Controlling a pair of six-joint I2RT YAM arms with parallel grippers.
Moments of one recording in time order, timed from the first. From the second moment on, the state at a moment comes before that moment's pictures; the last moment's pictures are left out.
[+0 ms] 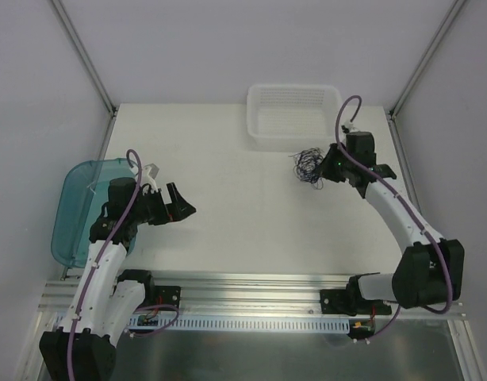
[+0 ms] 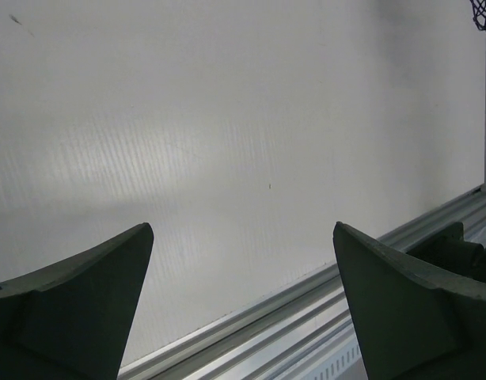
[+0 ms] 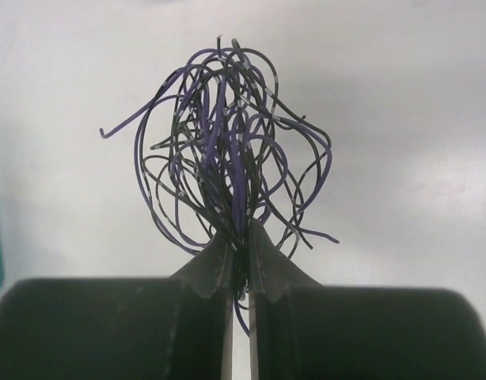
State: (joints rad) left arm -0.02 0.74 0.61 -0.56 0.51 -0.38; right arm 0.14 1.37 1.05 -0.42 -0.14 0.48
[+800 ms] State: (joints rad) left arm -0.63 0.98 0.62 -0.37 0.34 -0.57; right arm 0.70 1.40 0.96 -0.55 -0.26 0.11
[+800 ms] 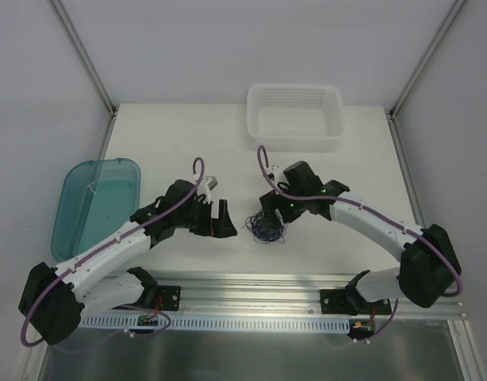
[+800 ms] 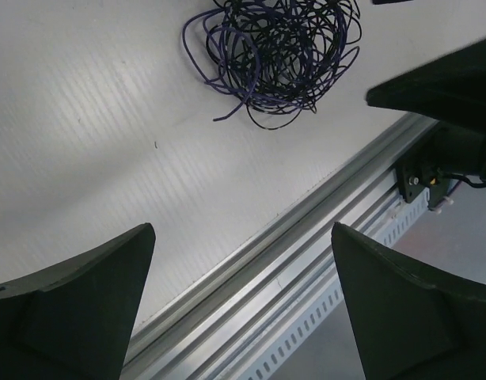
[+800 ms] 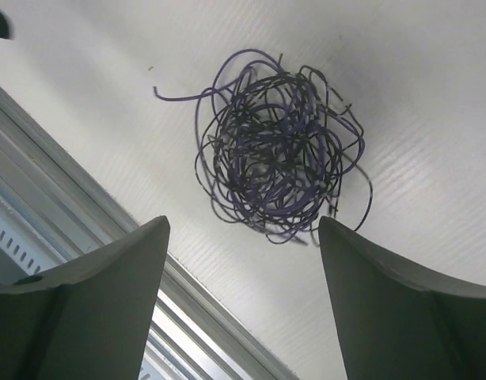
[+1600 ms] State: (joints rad) left arm -0.82 1.60 1.03 -0.31 0.09 -0.43; right arm 0.71 0.79 0.57 -0.42 0.06 0.46
